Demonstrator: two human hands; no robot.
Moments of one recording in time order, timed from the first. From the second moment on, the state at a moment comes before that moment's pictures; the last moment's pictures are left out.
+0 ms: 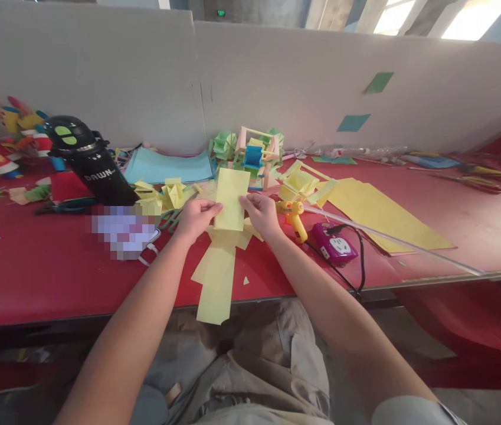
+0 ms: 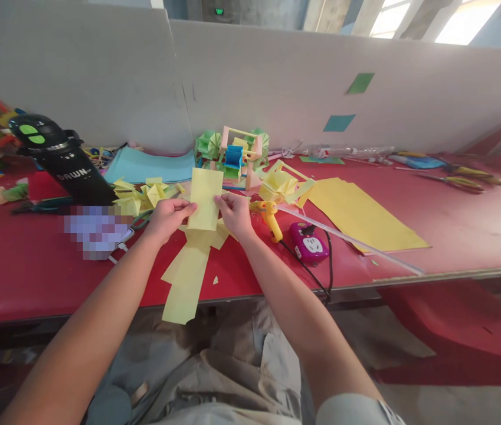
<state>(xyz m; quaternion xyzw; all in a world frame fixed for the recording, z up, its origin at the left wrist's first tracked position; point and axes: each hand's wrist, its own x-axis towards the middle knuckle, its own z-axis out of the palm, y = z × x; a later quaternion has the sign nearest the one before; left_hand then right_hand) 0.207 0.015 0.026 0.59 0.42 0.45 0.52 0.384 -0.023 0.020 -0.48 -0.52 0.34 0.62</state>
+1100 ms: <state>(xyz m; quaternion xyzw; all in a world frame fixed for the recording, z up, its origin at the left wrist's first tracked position) 0.201 0.014 0.029 0.70 0.39 0.37 0.47 0.385 -0.025 0.023 -0.49 -0.55 0.28 0.62</state>
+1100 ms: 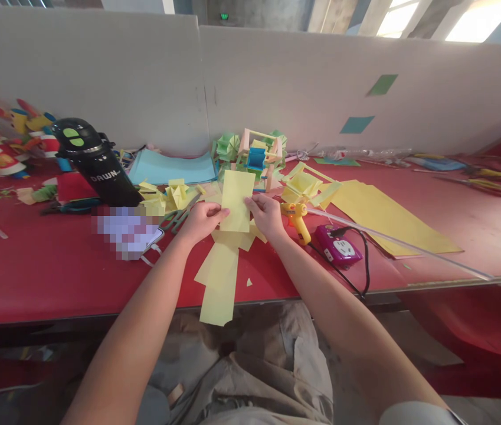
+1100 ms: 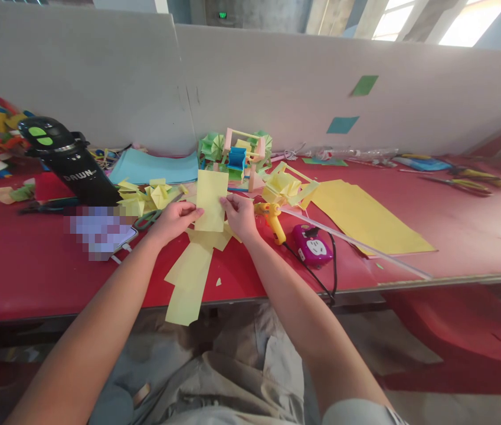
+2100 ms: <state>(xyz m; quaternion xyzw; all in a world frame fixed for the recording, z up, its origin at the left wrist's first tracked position) 0.201 0.014 0.036 0.58 0.40 0.57 0.42 0.380 -0.035 0.032 -0.44 -0.58 0.47 0.51</state>
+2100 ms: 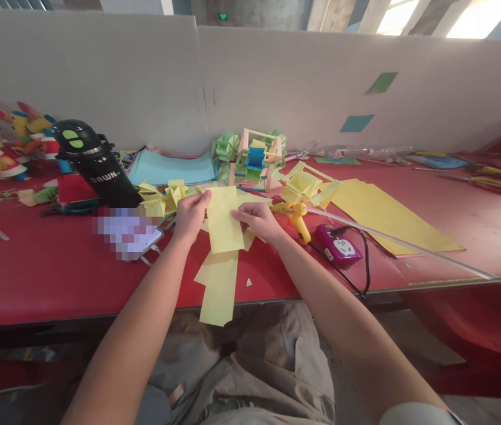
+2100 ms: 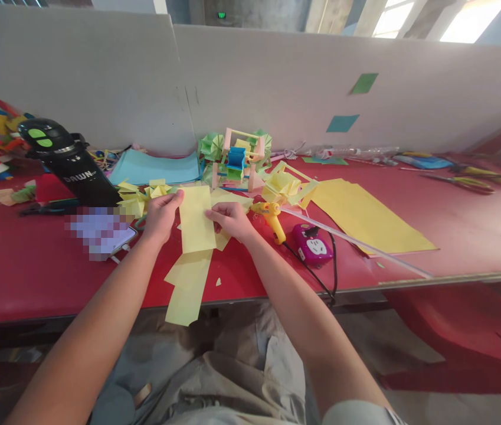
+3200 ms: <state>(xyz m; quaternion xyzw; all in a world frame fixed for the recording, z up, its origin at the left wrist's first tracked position) 0.187 0.010 0.040 0.84 0.41 0.29 0.21 0.381 -0.031 0.022 -0.46 -0.61 0.40 0.51</state>
